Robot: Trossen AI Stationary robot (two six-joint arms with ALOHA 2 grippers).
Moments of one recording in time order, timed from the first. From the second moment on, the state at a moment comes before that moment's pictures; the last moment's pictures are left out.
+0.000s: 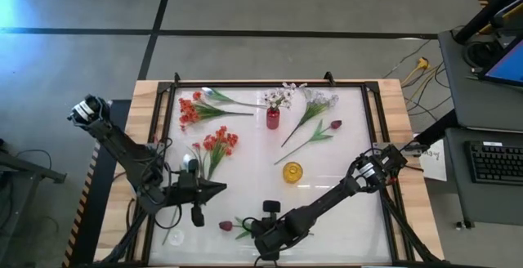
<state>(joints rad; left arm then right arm) -0.84 1.20 0.65 0.38 -1.04 -0.43 0.55 2.35 1.83 -0.59 0.29 0.51</state>
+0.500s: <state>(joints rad) -0.85 1.08 0.67 0.35 -1.04 -0.31 0.61 2.14 1.77 -0.57 0.58 0.35</state>
